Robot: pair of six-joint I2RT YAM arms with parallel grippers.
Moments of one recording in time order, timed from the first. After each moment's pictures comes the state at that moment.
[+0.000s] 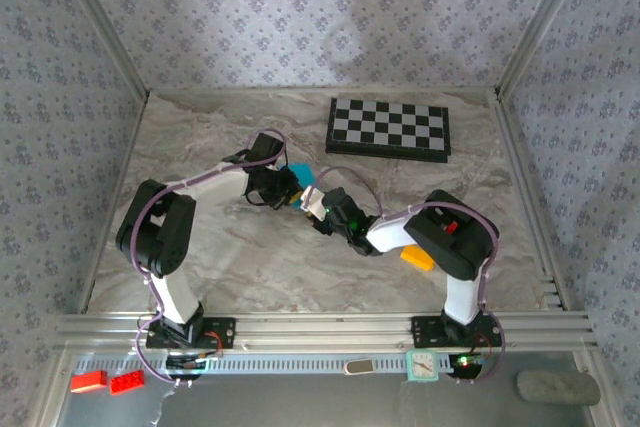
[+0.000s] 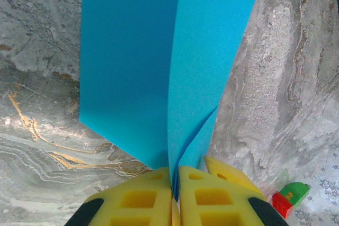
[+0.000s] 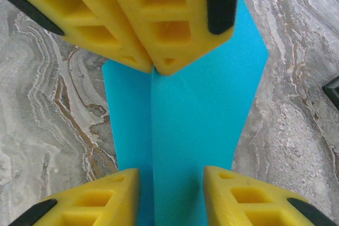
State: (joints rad) left arm -0.51 1.76 1.11 -0.41 0.34 -1.20; right arm 0.86 1.86 0.75 0.54 0.19 -0.34
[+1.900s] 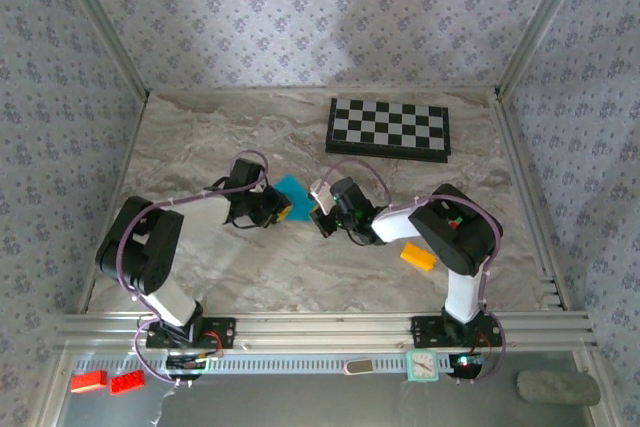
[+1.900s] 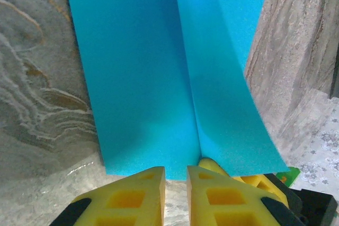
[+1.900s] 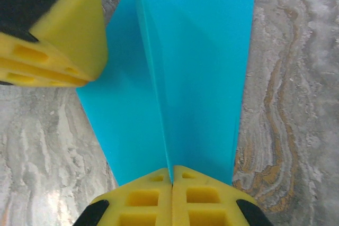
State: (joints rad) left arm -0.44 1.63 0.76 -0.09 0.43 -1.22; right arm 0.76 1.86 0.78 0.41 -0.18 0.00
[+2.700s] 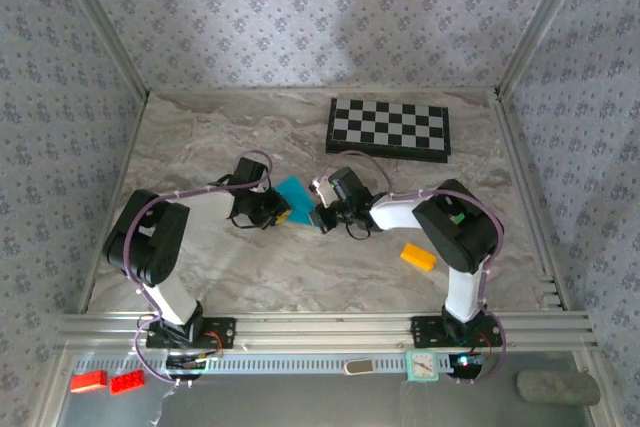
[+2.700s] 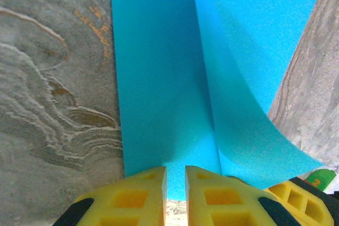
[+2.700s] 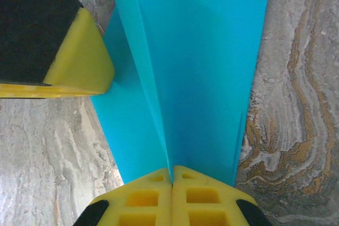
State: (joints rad) left arm -0.44 1.68 0.81 -0.18 0.42 -1.12; right arm 0.71 1.87 0.91 0.15 -0.34 0.17
